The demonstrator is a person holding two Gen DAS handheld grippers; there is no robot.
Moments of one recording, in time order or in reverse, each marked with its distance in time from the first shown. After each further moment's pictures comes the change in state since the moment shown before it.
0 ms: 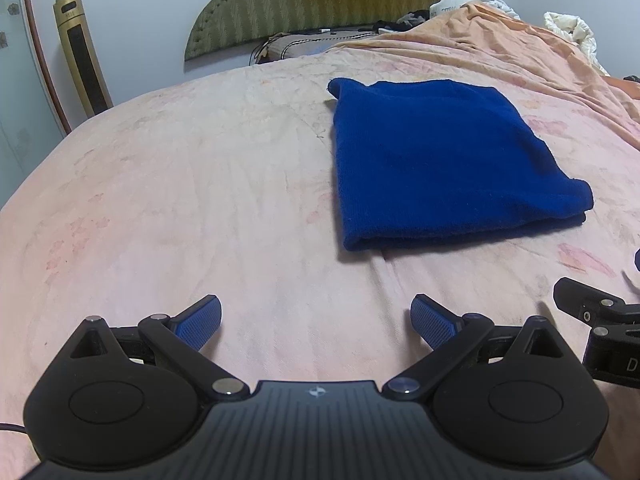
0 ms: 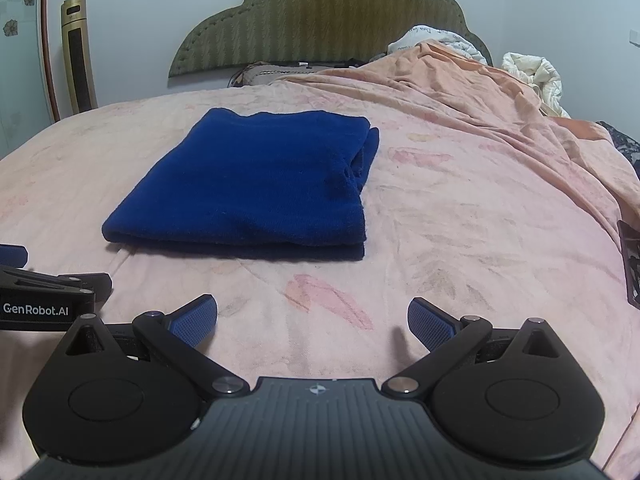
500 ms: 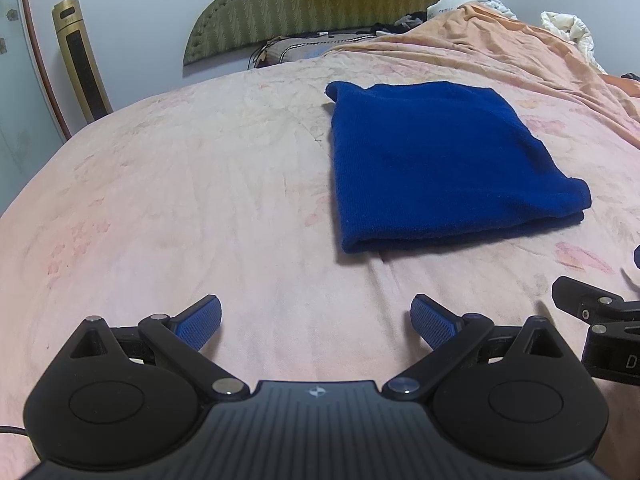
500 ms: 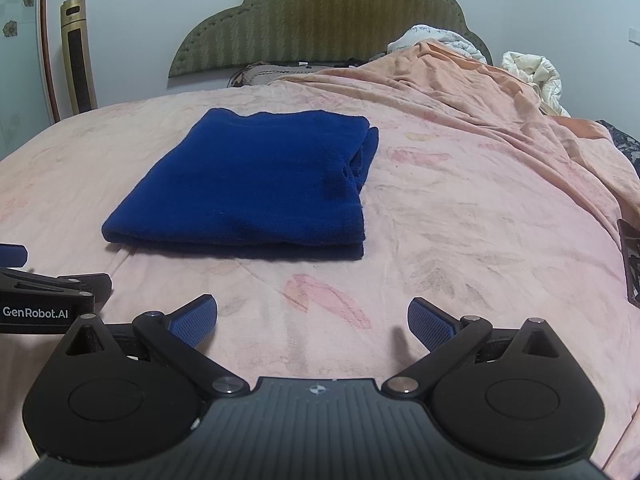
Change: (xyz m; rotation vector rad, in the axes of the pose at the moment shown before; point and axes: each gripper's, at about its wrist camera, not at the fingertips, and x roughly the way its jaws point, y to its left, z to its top) left arm -0.003 -0.001 0.000 0.010 -0.010 0.001; right arm 0.000 -0.001 0.000 0.002 0.000 0.000
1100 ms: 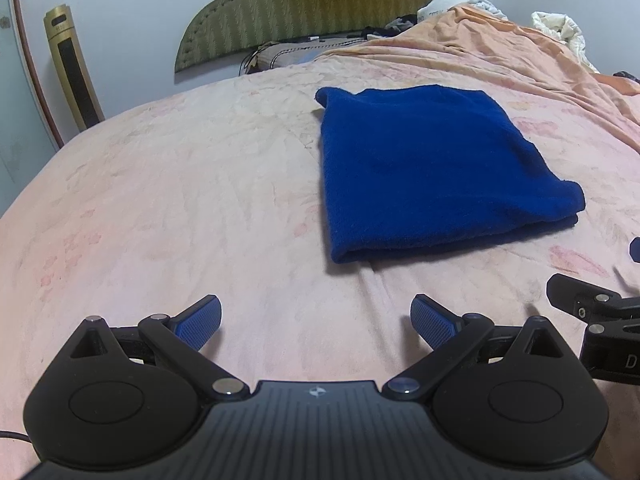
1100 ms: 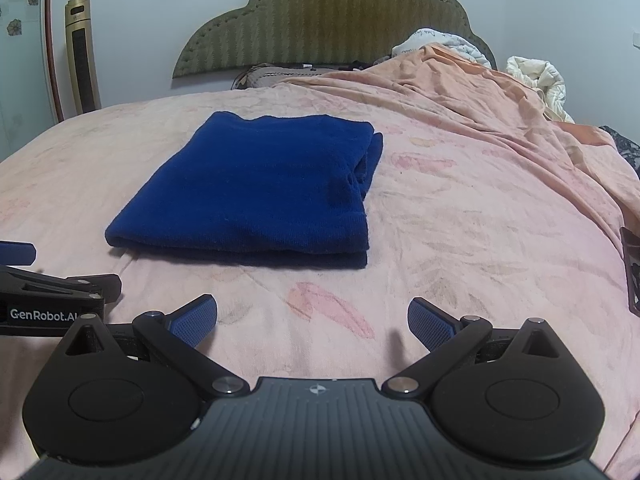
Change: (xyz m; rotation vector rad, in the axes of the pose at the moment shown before) left arm 0.002 -0.005 0.004 0.022 -0.019 -0.018; right arm 0.001 -0.001 0.006 -0.012 -0.005 0.010
